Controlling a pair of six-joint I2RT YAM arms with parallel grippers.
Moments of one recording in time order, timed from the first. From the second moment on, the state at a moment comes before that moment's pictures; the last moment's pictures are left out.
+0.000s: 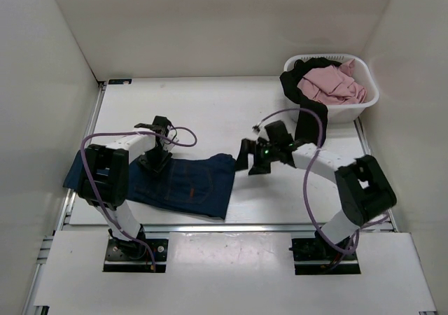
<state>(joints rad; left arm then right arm) -0.22 1.72 1.05 -0.80 -0.27 0.30 0.52 1.56 0.89 -0.21 -0.55 0.56</state>
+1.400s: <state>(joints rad) -0.13 1.74 1.18 -0.87 -0.22 0.31 0.06 1.59 1.52 -1.24 -0.20 0.29</state>
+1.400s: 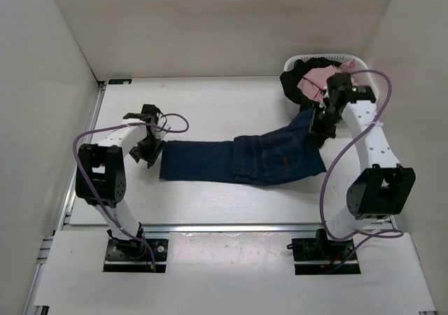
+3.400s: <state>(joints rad) -0.28 1.96 1.66 -0.92 0.02 0.38 0.34 1.88 1.36 -0.75 -0.20 0.42</state>
